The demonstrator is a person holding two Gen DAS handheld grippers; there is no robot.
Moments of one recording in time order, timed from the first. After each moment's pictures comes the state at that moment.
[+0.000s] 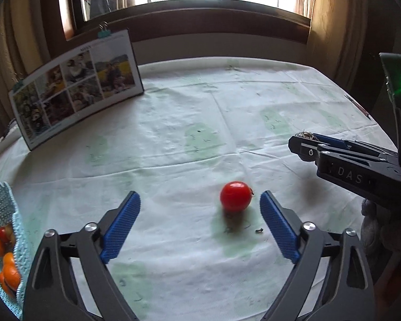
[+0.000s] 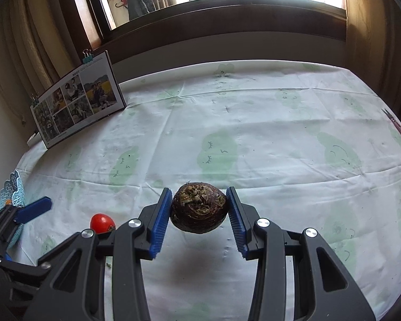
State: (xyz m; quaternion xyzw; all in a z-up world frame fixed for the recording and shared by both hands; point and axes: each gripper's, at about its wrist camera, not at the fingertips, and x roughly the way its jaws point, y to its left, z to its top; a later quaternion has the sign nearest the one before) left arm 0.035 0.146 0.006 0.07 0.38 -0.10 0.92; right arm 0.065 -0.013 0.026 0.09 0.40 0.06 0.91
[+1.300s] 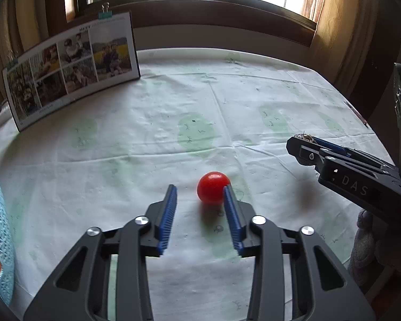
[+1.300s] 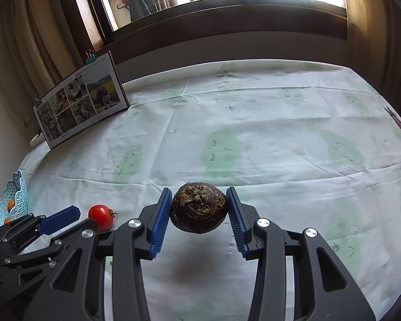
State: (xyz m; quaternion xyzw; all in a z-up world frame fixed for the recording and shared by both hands) left arm 0.041 0.148 -0.004 0.02 0.40 -0.10 0.91; right arm 0.061 -0.012 0.024 0.10 0.40 0.07 0.91
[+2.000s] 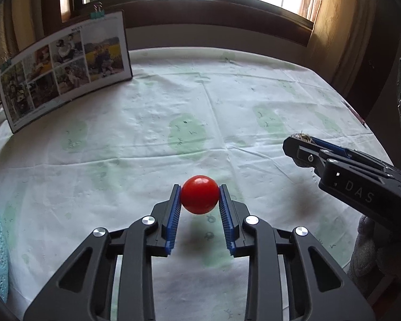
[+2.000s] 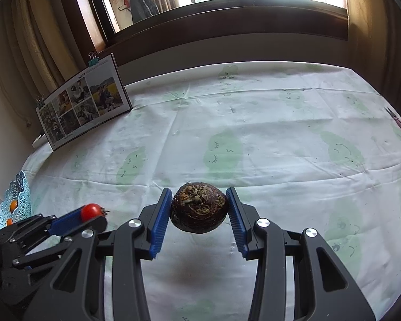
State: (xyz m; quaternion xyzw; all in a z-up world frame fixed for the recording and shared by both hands) left arm 0.042 0.140 -0.003 0.03 0.39 -0.11 0.91; right arm 0.060 -0.013 0.027 0.10 0.39 0.07 0.91
